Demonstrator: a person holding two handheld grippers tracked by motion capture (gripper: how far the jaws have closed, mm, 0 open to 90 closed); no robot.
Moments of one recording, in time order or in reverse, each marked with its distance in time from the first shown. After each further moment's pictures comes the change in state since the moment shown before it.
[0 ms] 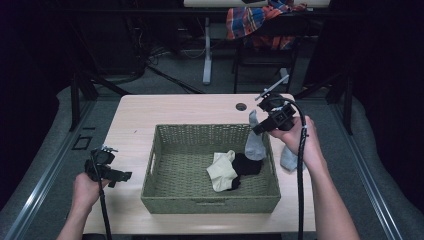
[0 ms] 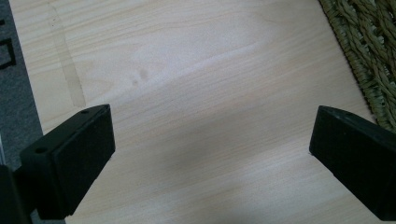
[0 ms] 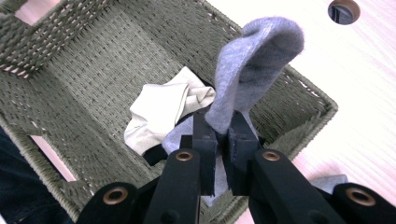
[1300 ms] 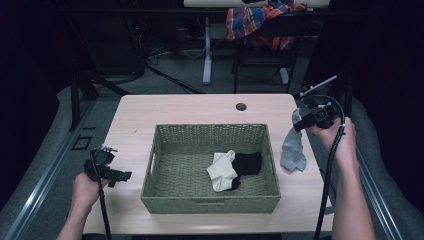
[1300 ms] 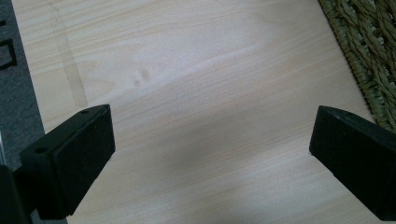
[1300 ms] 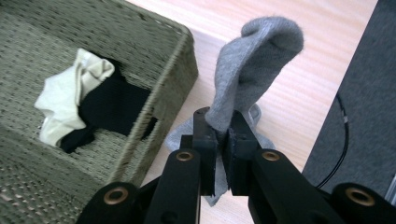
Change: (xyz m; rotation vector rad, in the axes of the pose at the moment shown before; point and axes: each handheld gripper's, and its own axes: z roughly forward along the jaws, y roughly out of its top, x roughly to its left) left arm 0.000 0.000 -0.001 -0.002 0.000 0.001; right arm -0.097 -0.057 -0.016 0.036 -0.137 0.282
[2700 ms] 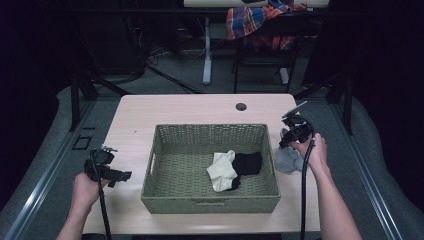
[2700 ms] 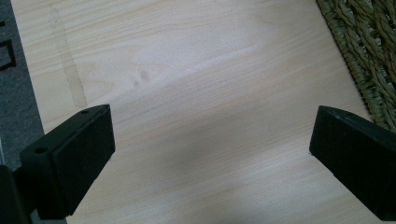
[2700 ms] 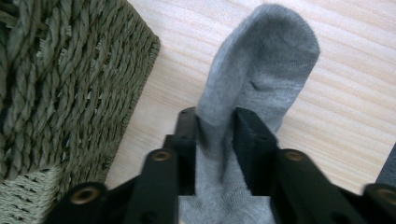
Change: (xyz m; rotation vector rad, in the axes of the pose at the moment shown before) left arm 0.000 0.000 0.000 -0.005 -0.002 0.000; right arm -0.024 -0.008 0.135 0.133 -0.011 0.064
